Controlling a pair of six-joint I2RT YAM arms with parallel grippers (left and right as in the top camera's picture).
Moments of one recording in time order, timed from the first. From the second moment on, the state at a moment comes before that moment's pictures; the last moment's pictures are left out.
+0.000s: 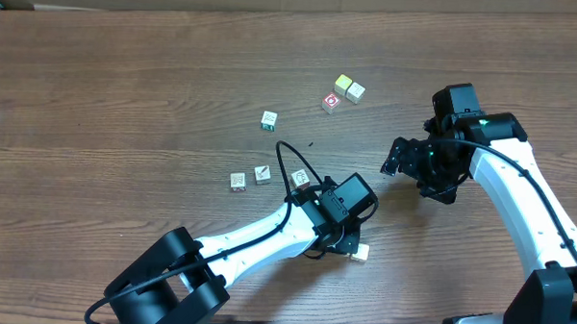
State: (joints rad) left arm -0.93 1.75 1.05 -0.58 0.14 -0.82; right arm 0.14 1.59 1.21 -1.08 -0.28 0.51
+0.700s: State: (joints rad) left arm -0.93 1.75 1.05 -0.57 0.15 -0.81; right arm 0.14 1.59 1.21 -1.08 -0.28 0.51
